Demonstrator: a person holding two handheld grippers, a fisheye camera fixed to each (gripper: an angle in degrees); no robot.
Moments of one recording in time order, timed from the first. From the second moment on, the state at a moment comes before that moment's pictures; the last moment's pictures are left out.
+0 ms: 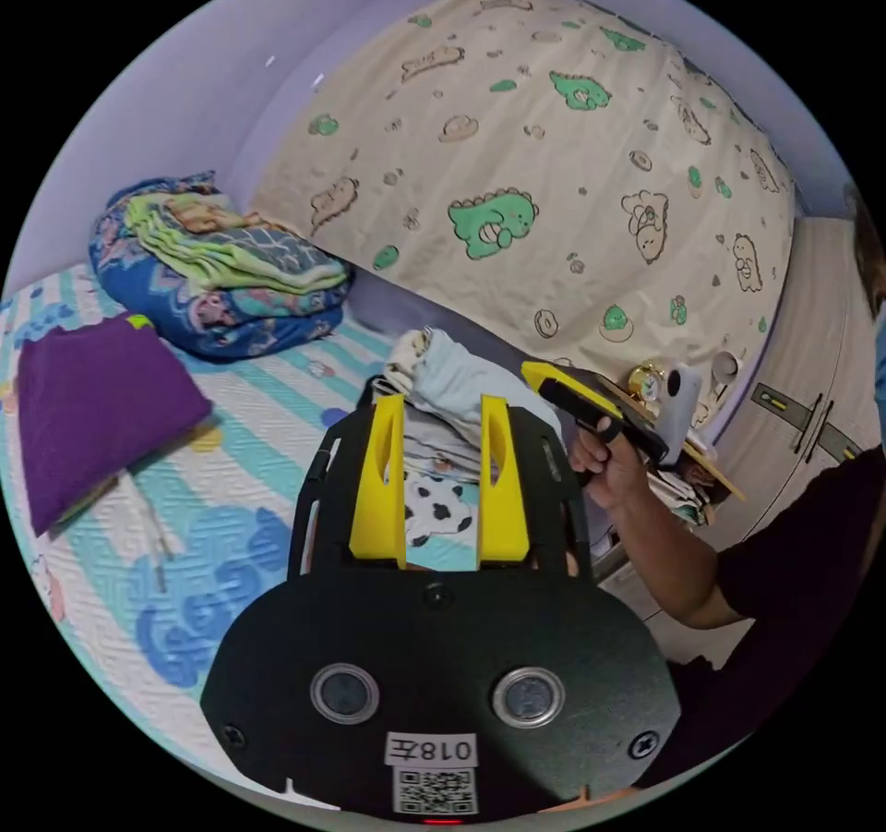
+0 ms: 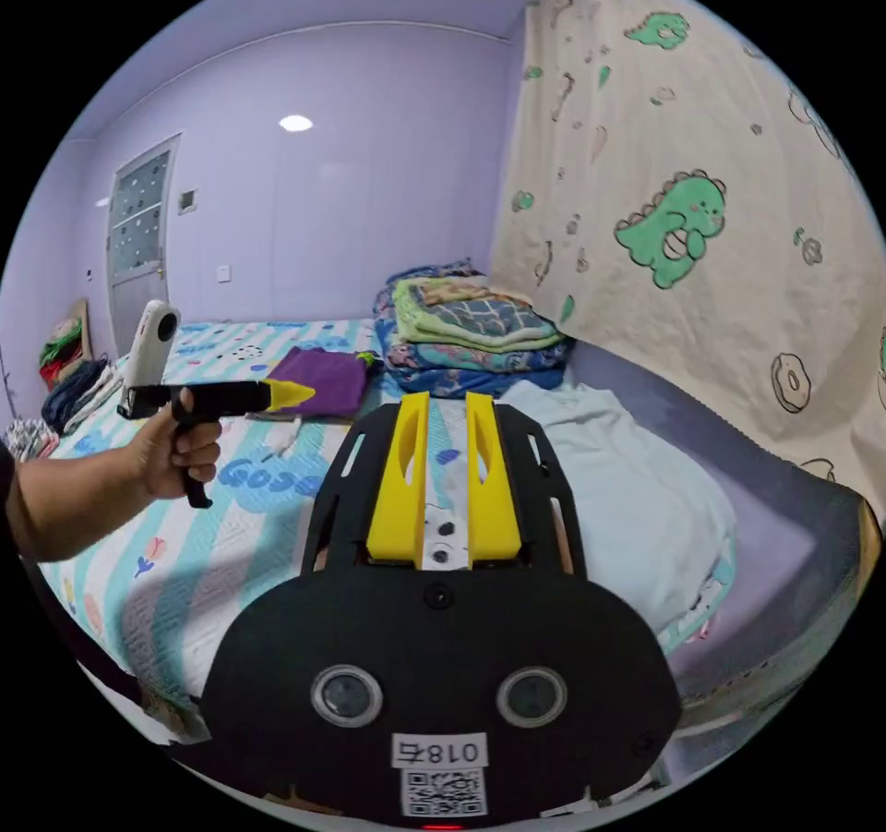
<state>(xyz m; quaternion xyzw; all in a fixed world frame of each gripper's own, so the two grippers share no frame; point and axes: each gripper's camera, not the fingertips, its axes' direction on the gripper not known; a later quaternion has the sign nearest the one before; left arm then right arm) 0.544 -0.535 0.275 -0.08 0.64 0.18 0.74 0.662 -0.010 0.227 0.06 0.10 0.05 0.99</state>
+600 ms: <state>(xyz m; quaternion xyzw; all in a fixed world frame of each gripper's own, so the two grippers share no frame) 0.686 -0.479 0.241 -0.15 0.52 0.24 0.80 0.931 -0.068 0.339 -0.17 0.05 0.26 0.95</state>
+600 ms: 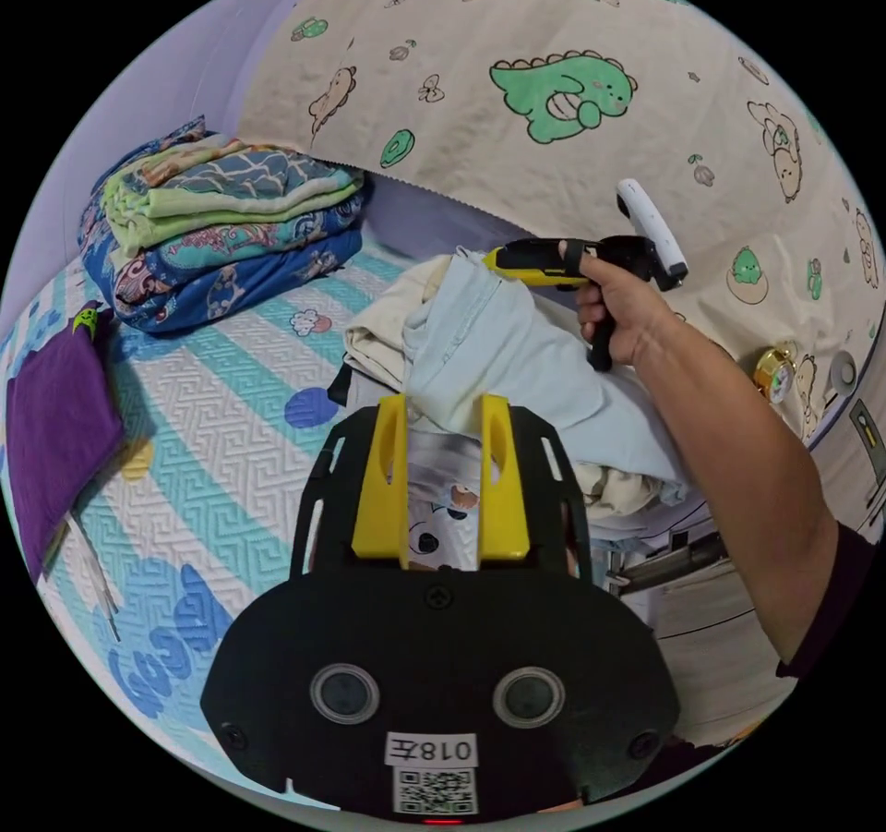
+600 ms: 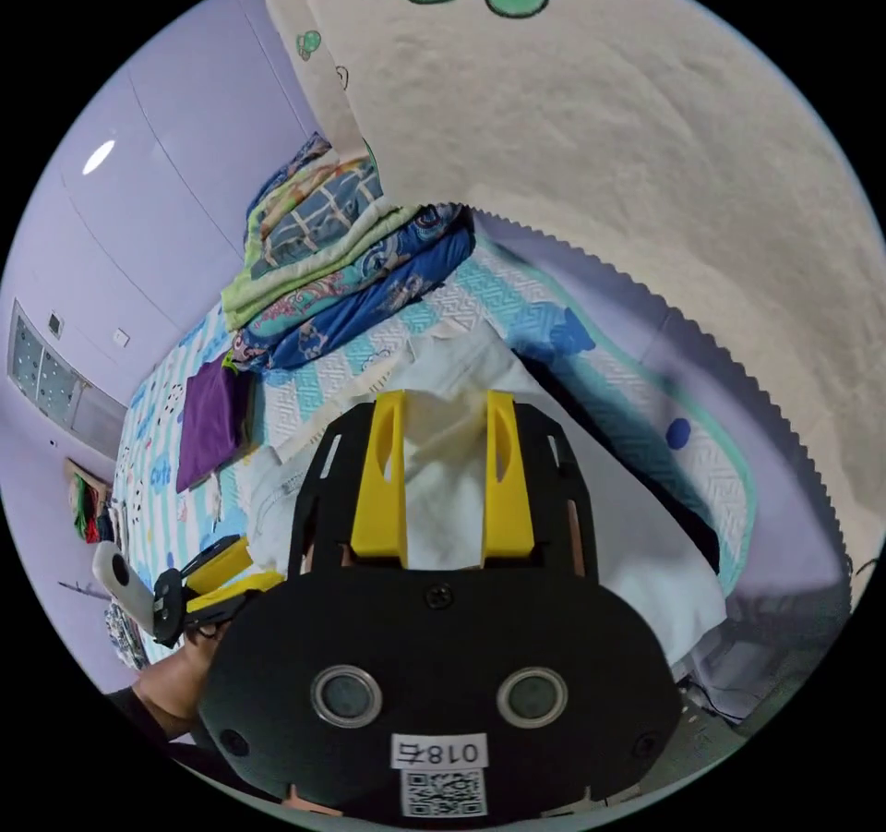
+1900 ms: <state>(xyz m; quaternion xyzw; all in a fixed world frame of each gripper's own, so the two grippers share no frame) -0.058 -0.090 -0.034 0.01 0.25 0.13 0.96 0.259 -0.002 0.123 -0.02 -0.30 -0.06 0.95</state>
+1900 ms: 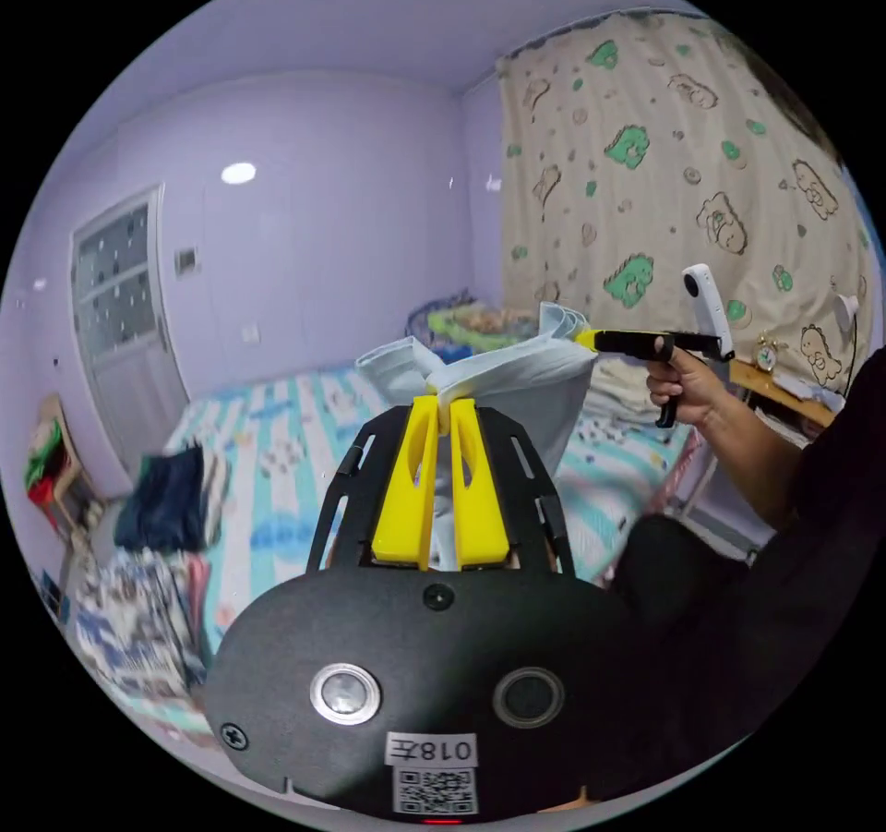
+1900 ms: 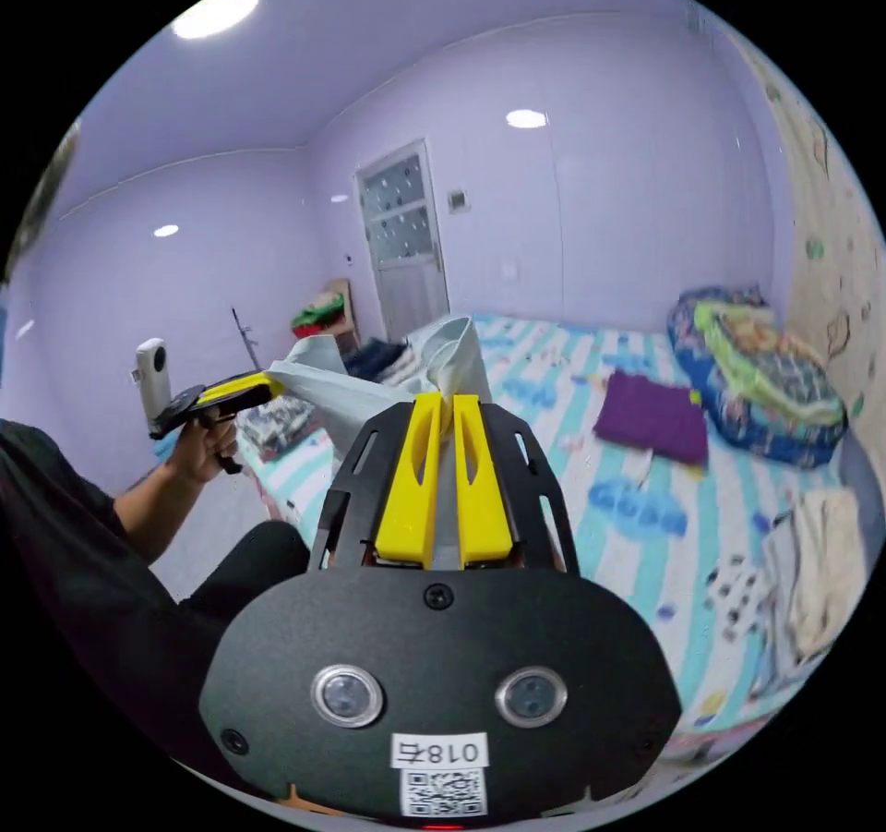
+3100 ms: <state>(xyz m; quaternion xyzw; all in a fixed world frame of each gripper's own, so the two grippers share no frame) -0.015 0.337 0.233 -0.25 0.41 -0.15 0.86 0.253 0.154 0.271 -0.26 -0.42 0.16 0.86</state>
